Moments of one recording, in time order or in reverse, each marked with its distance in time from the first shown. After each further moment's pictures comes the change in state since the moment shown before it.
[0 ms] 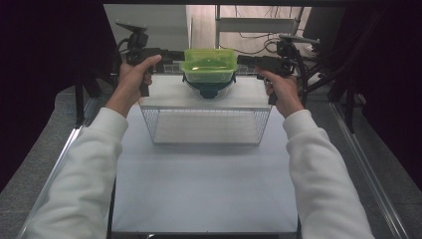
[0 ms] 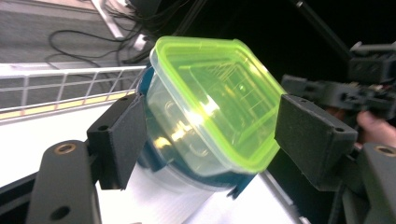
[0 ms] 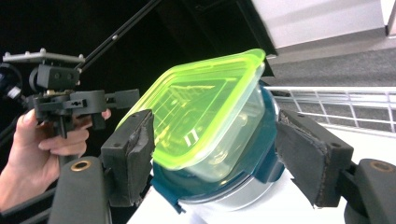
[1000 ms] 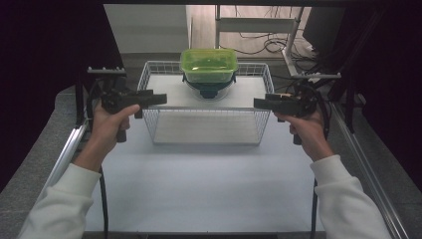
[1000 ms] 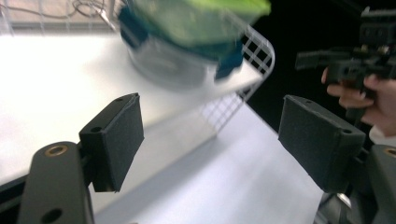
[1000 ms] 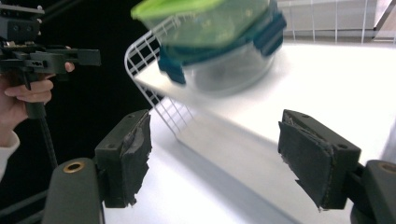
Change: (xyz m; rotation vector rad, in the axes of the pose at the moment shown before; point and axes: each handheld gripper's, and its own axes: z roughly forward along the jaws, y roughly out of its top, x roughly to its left) left arm -0.020 -0.113 -0.062 -0.008 0.032 0.167; right arm 0.006 -0.081 -0.071 0.098 -0.035 -0.209
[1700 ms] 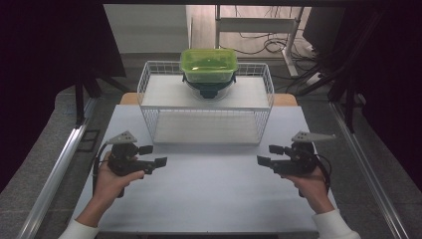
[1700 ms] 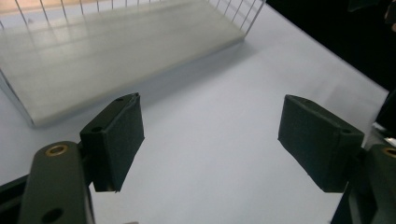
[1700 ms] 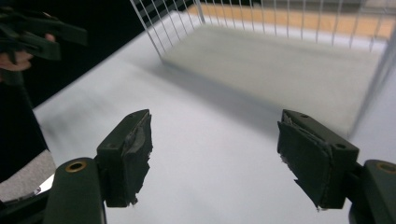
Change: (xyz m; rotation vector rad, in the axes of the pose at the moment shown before) left arm -0.005 -0.142 0.012 0.162 0.105 0.110; right arm 0.007 -0.136 -0.016 0.109 -0.073 -0.072
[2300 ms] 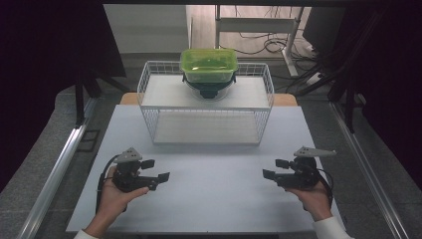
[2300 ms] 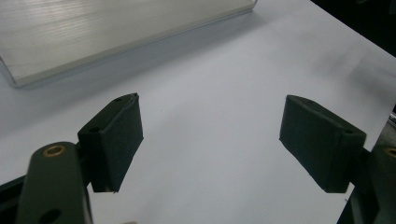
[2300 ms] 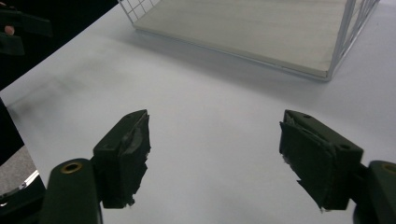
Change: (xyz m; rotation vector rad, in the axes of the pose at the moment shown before) left arm -0.007 -0.033 0.010 0.020 0.039 0.005; right arm -0.014 -0.041 0.000 0.053 -0.066 0.038
